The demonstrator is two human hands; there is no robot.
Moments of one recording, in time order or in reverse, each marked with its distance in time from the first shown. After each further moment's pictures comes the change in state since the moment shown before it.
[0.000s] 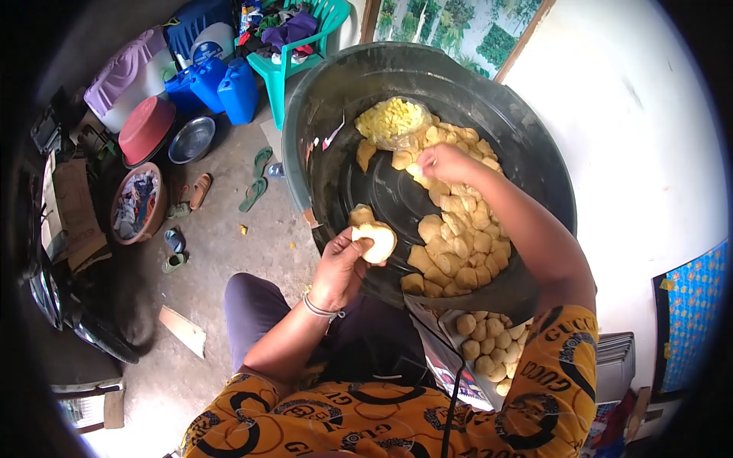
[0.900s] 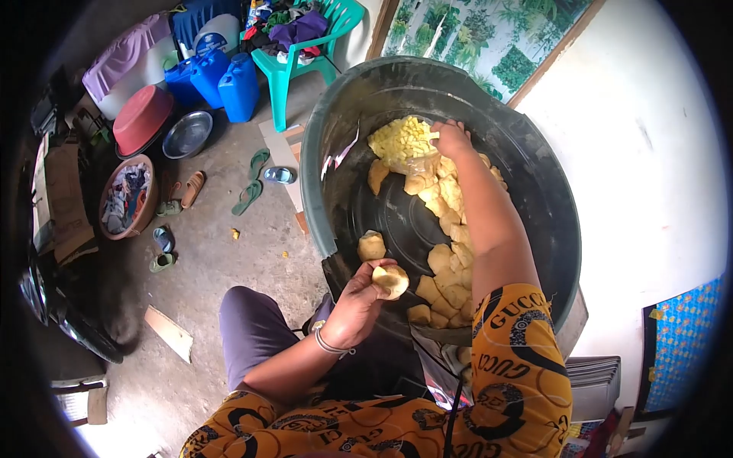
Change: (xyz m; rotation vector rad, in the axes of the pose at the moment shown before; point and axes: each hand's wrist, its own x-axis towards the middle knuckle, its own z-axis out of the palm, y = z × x) left_hand 0.004 0.001 -0.005 -0.035 -0.026 -0.089; right_hand 0.132 0.023 -0.033 -0.598 0.417 0.317
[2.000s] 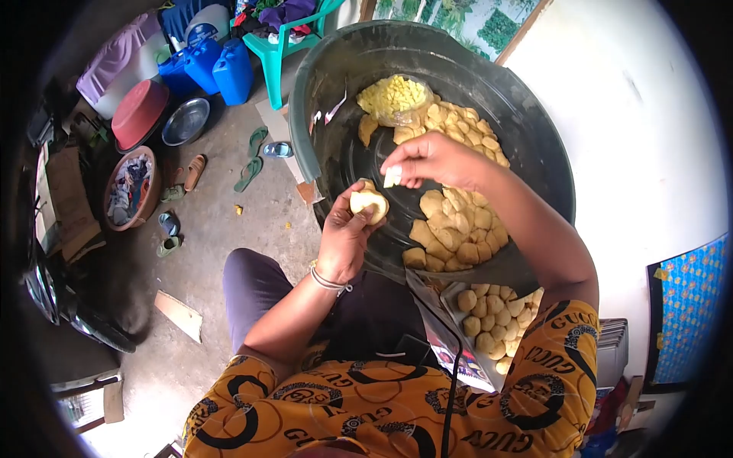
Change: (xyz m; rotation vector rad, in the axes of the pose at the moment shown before) left_hand 0.000 -0.012 0.001 0.026 0.156 0.235; right_hand -0.229 -0.046 -0.096 1.088 -0.734 -0.395
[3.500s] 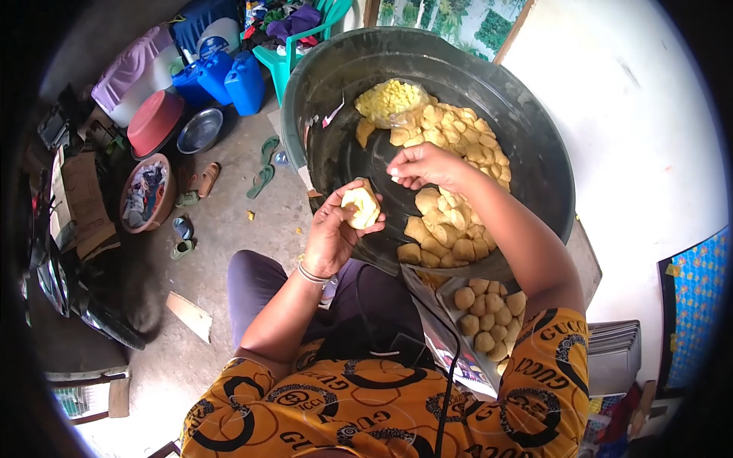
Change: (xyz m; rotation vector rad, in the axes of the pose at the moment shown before) left_hand -0.011 0.013 0.002 -0.058 -0.275 -0.075; right_hand 0.004 0.064 -0.011 0.107 0.169 0.112
